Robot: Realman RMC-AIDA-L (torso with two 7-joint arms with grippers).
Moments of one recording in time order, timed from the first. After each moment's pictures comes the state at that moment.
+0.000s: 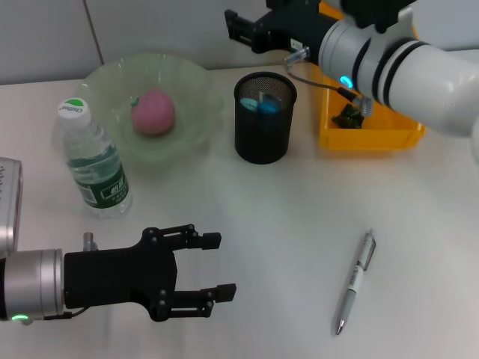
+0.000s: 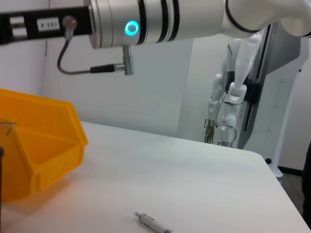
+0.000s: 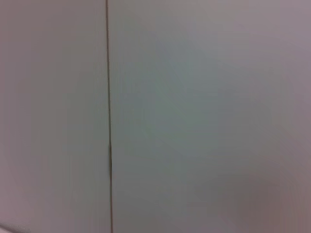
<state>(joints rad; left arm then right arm) -0.46 -2.04 1.25 0.50 1.58 1.56 -1.09 0.44 2.08 -1.79 -1.27 -2.30 -0.18 2.63</state>
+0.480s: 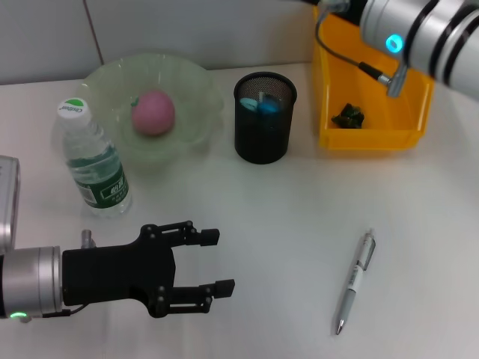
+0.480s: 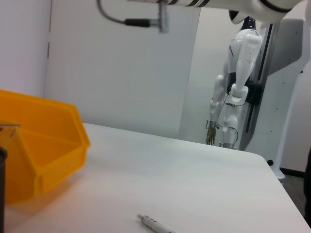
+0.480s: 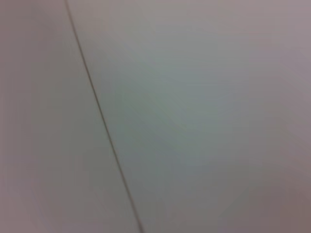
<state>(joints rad) -0.46 -2.04 1.24 0.50 1.58 1.56 -1.09 0.30 2.08 -1.71 -1.53 -2.03 -0.32 2.64</state>
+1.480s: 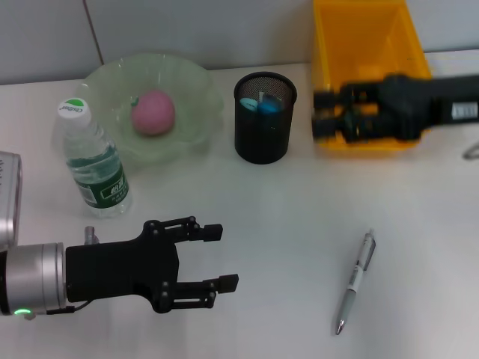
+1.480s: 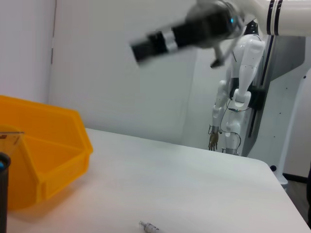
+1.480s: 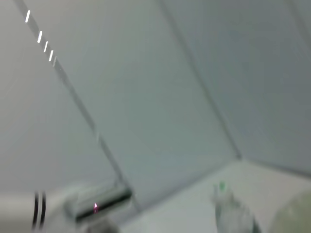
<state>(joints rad) -0.47 -2.05 1.23 0.51 1.58 1.56 -1.10 0.50 1.93 -0.98 -0.95 -1.61 -1.73 1.89</state>
